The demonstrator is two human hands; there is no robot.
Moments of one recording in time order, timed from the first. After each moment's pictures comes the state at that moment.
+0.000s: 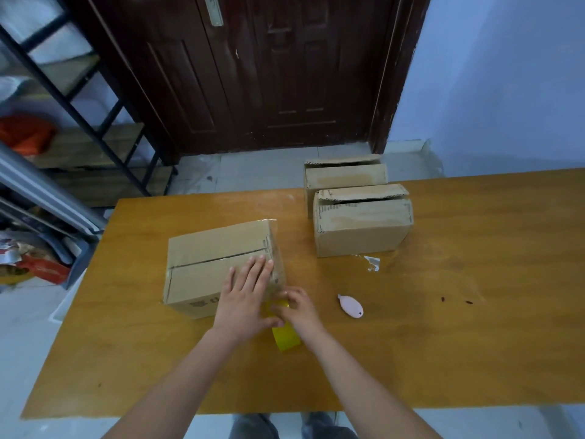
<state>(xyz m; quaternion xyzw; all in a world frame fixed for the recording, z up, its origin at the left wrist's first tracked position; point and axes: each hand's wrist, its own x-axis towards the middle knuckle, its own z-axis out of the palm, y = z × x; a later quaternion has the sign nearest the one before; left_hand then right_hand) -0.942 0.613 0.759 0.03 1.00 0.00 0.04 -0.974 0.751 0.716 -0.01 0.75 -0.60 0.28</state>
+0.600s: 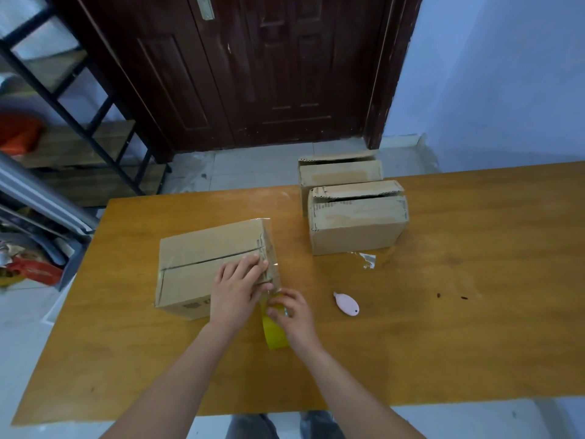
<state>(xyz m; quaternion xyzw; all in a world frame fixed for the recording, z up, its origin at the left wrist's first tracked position) -0.964 0.604 0.742 0.04 0.98 0.07 -0.18 -0.956 0.750 0.710 -0.02 0.75 -0.63 0.18</state>
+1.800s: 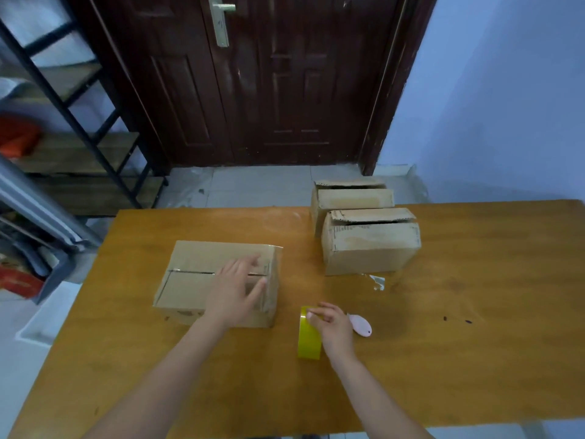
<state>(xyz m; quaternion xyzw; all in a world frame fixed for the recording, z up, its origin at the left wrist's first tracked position) -0.973 0.555 0.794 0.00 0.96 0.28 -0.10 -0.970 0.766 0.729 0.11 0.75 -0.63 0.14</state>
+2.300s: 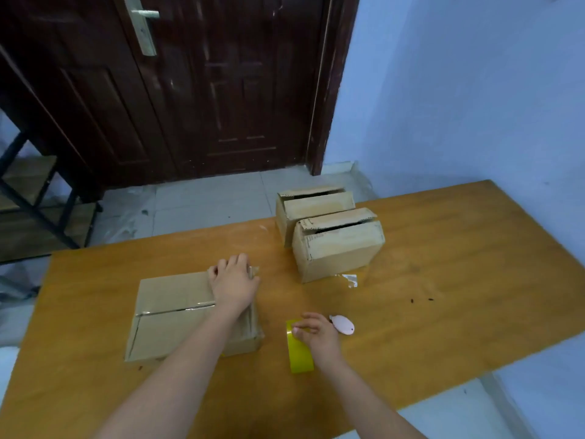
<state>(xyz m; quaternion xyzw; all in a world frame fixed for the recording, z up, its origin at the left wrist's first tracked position) -1.059 0.573 0.787 -0.07 0.99 0.13 0.05 -0.967 0.752 0.736 0.16 0.77 -0.60 0.14</state>
